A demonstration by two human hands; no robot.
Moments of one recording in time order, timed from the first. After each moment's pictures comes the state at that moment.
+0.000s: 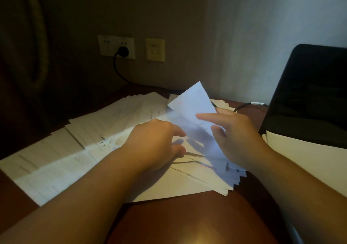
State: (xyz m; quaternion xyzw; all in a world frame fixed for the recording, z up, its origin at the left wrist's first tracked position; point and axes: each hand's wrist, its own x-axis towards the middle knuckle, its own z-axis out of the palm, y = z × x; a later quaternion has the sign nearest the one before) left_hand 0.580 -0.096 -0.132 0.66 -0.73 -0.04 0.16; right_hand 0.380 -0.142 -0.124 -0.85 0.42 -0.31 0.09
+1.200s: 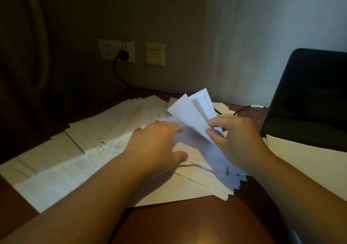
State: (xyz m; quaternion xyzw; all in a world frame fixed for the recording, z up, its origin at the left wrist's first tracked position) left_hand 0.577 -0.089 -0.130 0.69 -0.70 0.00 0.17; right_hand 0.381 -0.138 -0.119 -0.81 0.46 -0.35 0.08
